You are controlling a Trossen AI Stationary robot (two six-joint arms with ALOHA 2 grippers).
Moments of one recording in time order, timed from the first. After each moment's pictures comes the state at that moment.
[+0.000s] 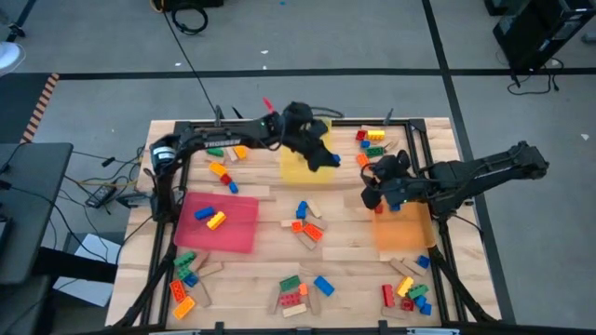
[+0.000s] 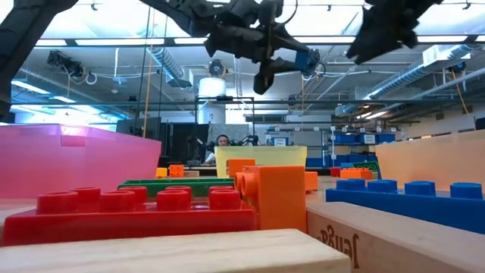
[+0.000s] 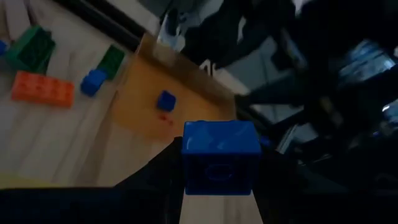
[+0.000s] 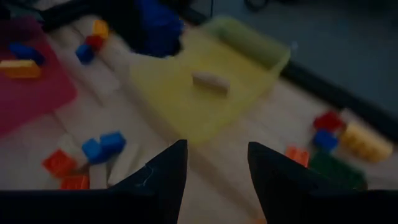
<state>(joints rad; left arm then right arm) 0.36 1.92 1.61 -0.12 0.61 -0.50 0.21 1.02 0.91 -0.79 0.74 0.72</state>
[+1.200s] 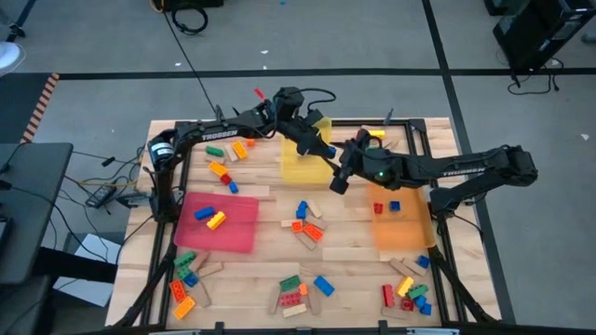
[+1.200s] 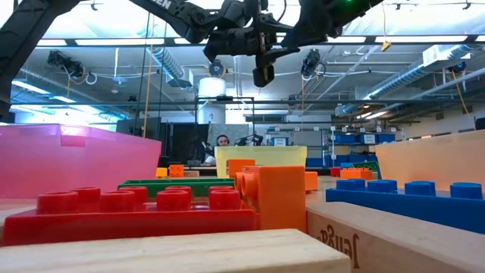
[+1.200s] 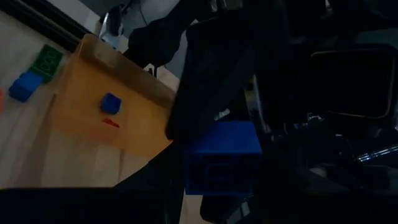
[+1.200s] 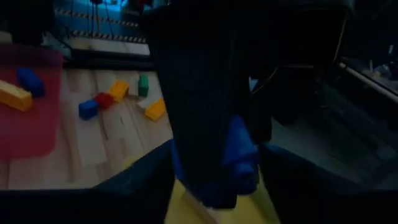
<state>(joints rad) 0.44 1.92 1.61 -0.01 0.91 -0.62 -0.02 1.23 0.91 -0.03 0.59 -0.14</state>
